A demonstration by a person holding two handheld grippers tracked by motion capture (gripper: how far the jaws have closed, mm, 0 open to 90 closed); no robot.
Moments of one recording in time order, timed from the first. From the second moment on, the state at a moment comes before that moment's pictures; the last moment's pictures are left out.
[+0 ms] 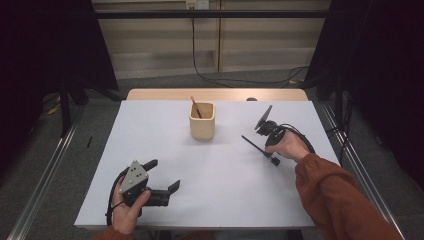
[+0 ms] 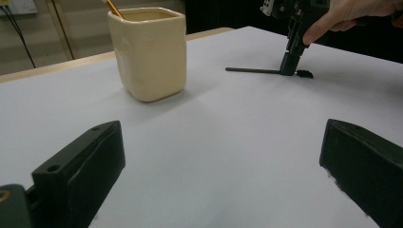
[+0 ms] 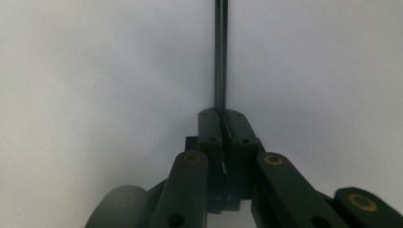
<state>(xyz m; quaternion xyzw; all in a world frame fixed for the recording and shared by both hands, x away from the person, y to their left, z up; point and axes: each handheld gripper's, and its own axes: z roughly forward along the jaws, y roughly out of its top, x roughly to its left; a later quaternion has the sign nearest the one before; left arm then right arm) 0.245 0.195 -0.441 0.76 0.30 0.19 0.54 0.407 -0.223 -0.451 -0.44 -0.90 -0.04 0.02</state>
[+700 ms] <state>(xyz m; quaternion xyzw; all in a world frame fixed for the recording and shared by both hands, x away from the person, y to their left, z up) 0.246 0.199 -0.440 0.76 0.31 0.20 0.54 0.406 -0.232 -0.449 -0.44 -0.90 -0.07 0.03</state>
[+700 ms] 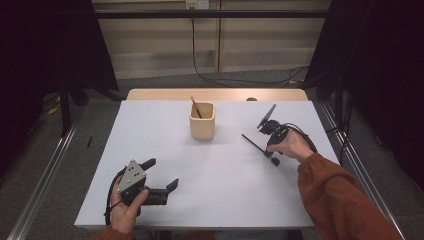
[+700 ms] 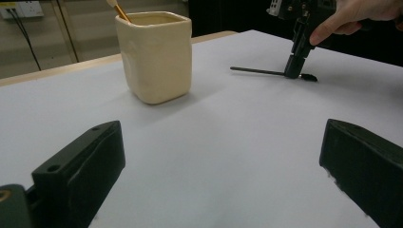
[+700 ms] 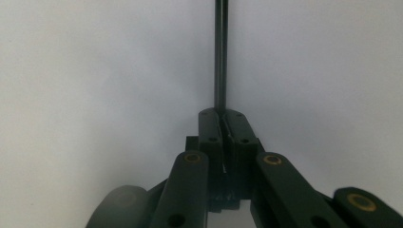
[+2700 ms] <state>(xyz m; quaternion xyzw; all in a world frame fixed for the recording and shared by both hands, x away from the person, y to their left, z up) 0.250 0.203 -0.440 0.75 0.32 0.21 0.54 0.366 -0.269 -0.411 -0.37 -0.82 -0.42 -0.07</state>
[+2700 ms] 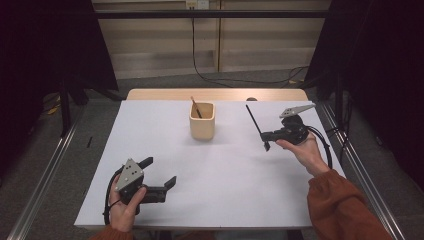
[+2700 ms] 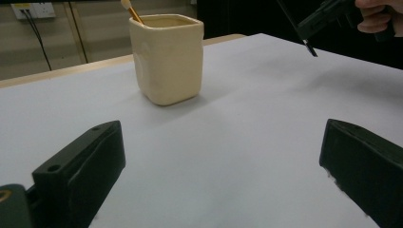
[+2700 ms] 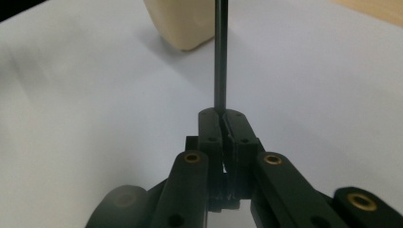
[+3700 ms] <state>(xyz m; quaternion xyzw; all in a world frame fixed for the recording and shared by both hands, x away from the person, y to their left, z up) 0.248 0.205 -0.439 0.74 0.32 0.21 0.55 0.353 -0.292 -0.398 -0.35 -0.75 -0.54 -0.11</state>
